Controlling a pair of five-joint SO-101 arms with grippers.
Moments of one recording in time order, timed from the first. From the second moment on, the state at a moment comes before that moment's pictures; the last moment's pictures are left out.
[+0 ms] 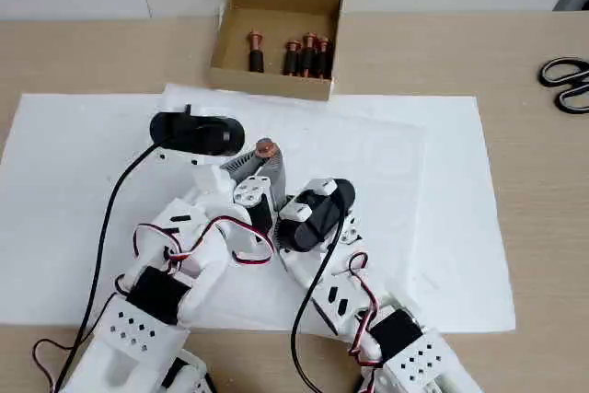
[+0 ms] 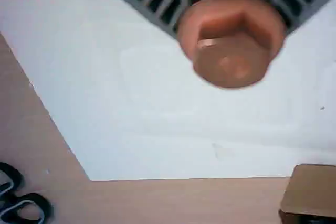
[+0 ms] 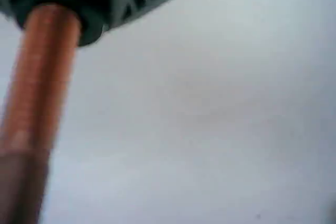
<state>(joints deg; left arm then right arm) 23.7 -59.6 61.3 35.0 26.9 -37.9 -79.8 92.2 14.0 -0.4</state>
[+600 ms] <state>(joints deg) 23.2 -59.5 63.6 35.4 26.9 -38.2 -79.9 92.1 13.8 -0.4</state>
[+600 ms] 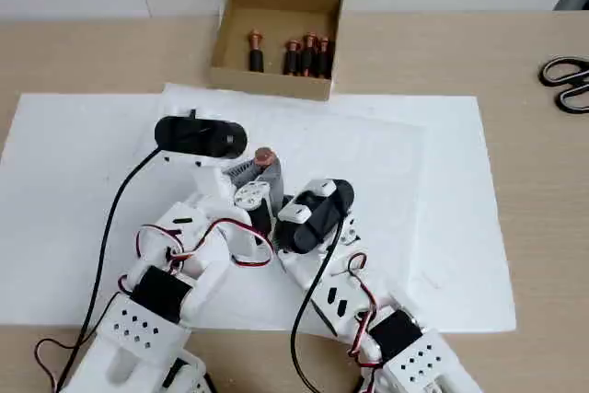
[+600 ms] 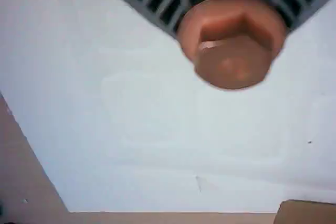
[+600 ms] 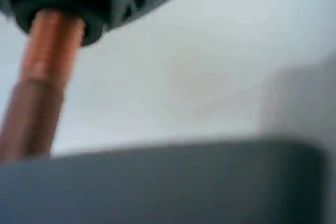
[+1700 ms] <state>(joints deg) 27.2 -59.5 63.5 51.6 26.9 -37.7 -79.8 92.3 13.9 -0.4</state>
